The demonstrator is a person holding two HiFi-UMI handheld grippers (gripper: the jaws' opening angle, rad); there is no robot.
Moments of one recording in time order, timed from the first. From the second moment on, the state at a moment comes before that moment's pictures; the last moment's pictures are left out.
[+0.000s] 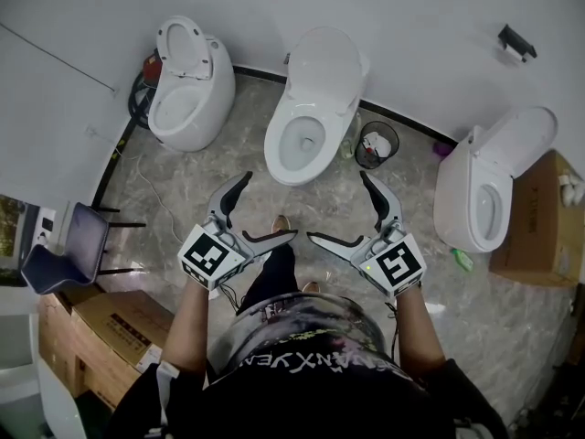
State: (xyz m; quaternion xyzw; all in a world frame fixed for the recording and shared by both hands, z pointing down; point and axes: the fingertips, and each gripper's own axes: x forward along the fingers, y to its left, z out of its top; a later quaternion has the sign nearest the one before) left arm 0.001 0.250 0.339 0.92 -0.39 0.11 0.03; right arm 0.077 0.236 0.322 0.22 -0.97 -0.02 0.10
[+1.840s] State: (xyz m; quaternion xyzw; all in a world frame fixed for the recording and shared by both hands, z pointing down) left arm -0.119 -0.054 0.397 0.94 -0.32 0.10 0.11; right arm -0.059 -0.060 0.378 0.26 -0.95 0.03 0.16
